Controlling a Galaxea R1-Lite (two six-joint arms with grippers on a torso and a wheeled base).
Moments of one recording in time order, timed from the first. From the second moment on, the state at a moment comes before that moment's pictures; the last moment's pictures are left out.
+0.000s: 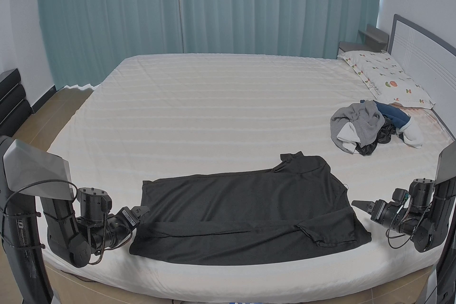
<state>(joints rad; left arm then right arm) -0.15 2.25 -0.27 -1.31 -0.03 -0.87 -0.13 2.22 -0.14 -1.55 0.42 0.47</state>
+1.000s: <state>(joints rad) -0.18 2.24 -0.31 -1.31 -0.03 -0.94 -0.12 2.23 -0.15 -1.55 0.43 0.47</state>
